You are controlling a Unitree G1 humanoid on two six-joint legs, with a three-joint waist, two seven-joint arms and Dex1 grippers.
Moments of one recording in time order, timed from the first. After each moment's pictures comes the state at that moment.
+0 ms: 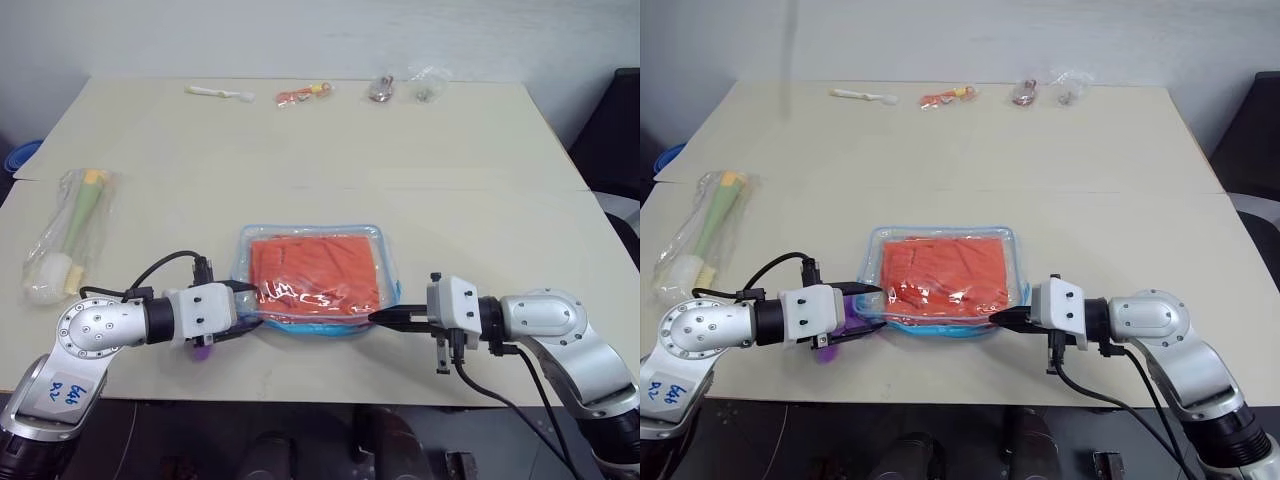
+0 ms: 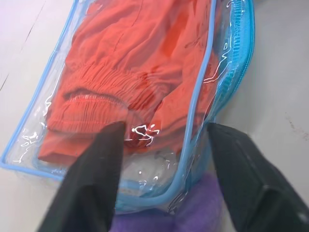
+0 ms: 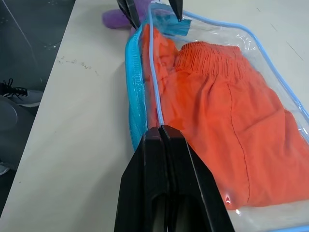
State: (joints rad) left arm -0.05 0.87 0.08 -0.50 -0.14 0.20 -0.91; right arm -0.21 -0.78 0.11 -0.43 0.36 0.22 1.10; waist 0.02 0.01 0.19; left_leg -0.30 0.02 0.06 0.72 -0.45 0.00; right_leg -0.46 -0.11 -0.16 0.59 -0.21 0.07
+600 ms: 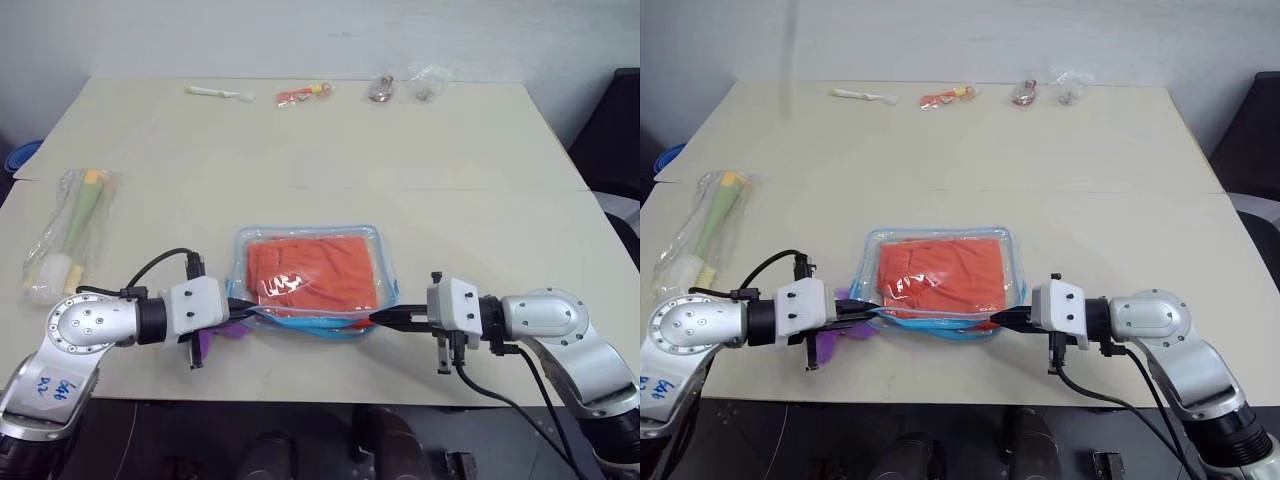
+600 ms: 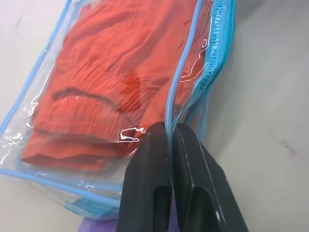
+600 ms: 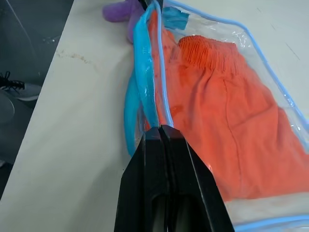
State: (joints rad) left arm -0.08 0.91 0.14 -0.53 -0.32 0.39 -0.97; right arm -0.21 -0.78 0.11 -0.41 0.33 0.16 1.12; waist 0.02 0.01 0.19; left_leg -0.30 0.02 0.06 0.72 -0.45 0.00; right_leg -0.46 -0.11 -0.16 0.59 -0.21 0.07
